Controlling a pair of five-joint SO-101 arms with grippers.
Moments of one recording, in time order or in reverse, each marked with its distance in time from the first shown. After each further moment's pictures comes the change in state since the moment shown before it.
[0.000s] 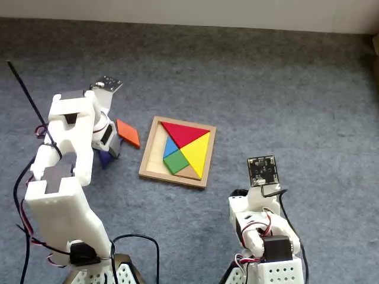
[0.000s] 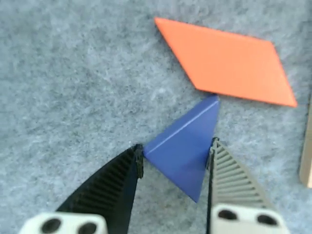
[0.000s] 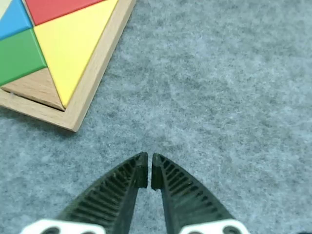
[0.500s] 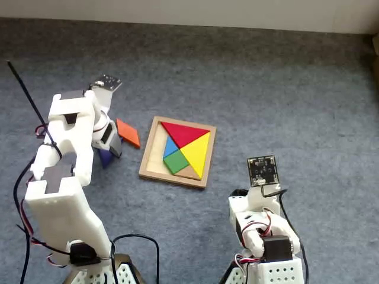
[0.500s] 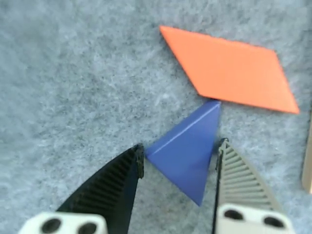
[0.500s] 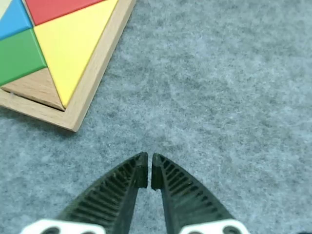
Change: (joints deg) left arm 0.0 0.0 0.0 -1.0 0.2; right arm 0.0 0.0 0.0 0.0 0.0
